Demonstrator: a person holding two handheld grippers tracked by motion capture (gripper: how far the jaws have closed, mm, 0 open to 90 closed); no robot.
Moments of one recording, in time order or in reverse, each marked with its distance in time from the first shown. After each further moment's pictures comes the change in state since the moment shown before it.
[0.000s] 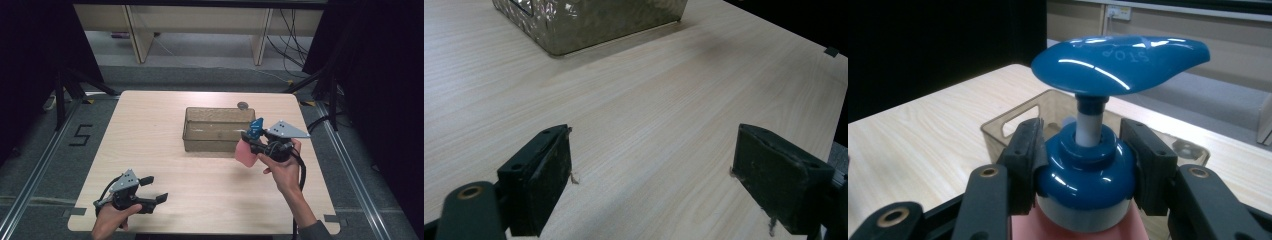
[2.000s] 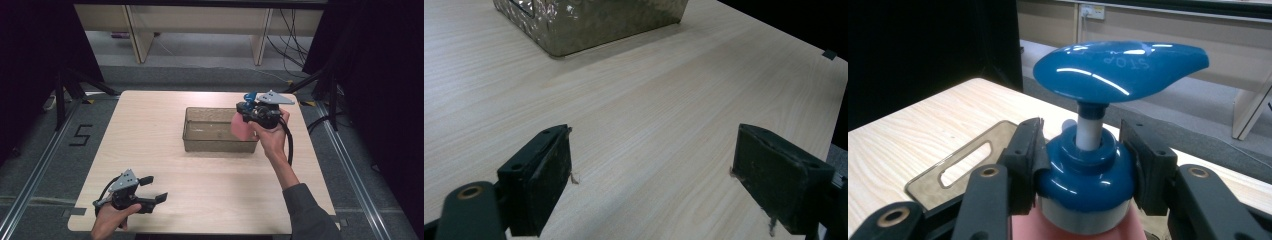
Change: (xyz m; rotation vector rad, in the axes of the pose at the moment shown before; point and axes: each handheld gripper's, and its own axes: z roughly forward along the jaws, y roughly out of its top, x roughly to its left) left arm 0.002 0.000 0.000 -0.018 -0.017 0.001; right arm -0.039 0.039 0.070 0.016 -0.084 0.055
